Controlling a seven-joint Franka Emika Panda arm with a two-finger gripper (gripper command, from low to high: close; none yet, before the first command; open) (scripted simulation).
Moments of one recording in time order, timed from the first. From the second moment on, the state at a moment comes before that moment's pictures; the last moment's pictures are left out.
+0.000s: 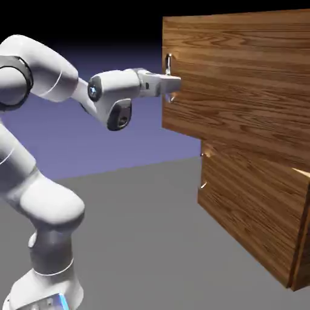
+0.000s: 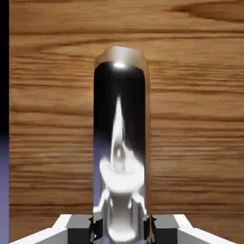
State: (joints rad) arm 0.62 -0.58 -0.04 -2.72 0.38 3.74 0.44
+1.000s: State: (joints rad) arm 0.79 -1.33 -0.16 -2.94 0.98 3.23 -0.35
